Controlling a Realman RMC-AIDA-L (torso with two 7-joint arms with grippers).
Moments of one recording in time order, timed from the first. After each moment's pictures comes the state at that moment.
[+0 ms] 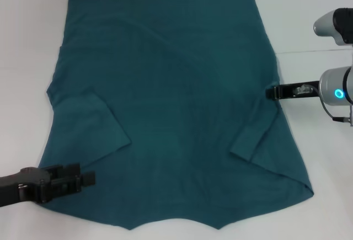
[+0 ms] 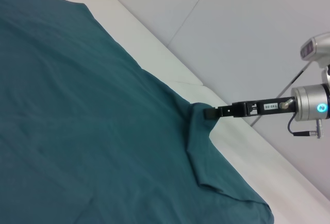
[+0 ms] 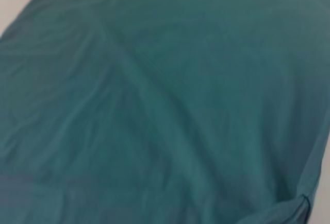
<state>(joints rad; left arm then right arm) -0.40 -2.12 0.51 0.87 2.15 1.71 -1.80 0.67 2.07 -0.98 -0.80 -2.43 -0.85 2.47</state>
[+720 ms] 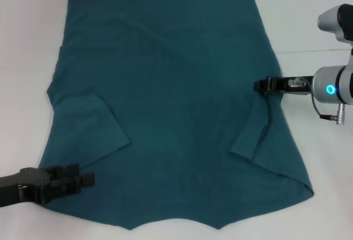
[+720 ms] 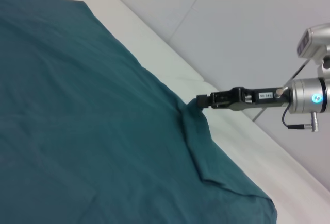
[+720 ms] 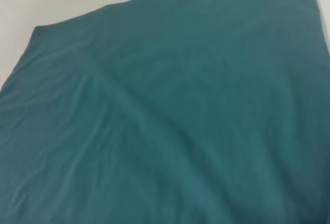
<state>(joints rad) -0.41 -2.12 0.51 0.87 2.16 1.71 -1.79 0.70 2.08 -0.92 -0.71 -2.35 -0.77 2.50</state>
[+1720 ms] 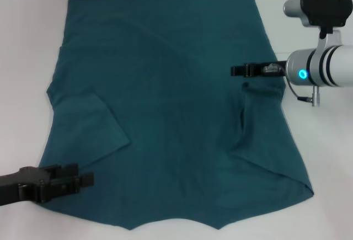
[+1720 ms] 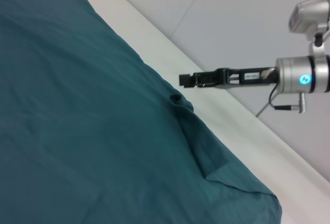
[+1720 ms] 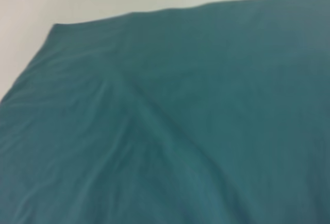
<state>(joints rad) -0.41 -2.12 0.51 0.87 2.18 1.70 -1.79 0.84 2.07 -0.95 -0.57 -2.35 -0.64 2.42</state>
